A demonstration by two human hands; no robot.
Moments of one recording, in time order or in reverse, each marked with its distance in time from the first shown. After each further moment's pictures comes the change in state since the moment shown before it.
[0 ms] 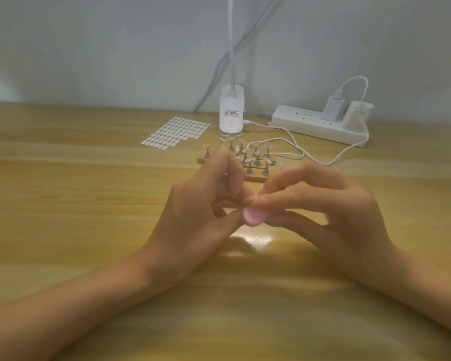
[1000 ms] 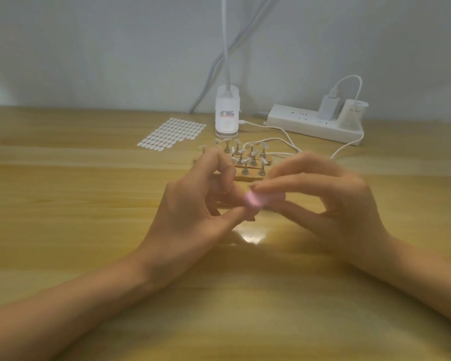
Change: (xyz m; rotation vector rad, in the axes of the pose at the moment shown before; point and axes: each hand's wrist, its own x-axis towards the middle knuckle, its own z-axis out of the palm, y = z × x) left_hand 0.001 -0.002 -0.001 -0.026 -0.016 -0.070; right_hand -0.002 0.005 -0.002 -0.043 0.002 -0.005
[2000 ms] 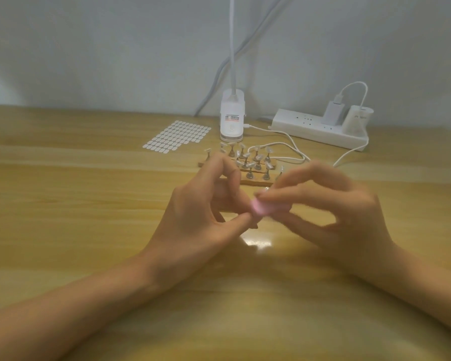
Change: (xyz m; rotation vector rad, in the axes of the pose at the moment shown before) left_hand -0.001 0.001 -0.001 -0.046 -0.014 -0.069; right_hand -0.001 -0.003 0.000 -0.150 0.024 -0.069
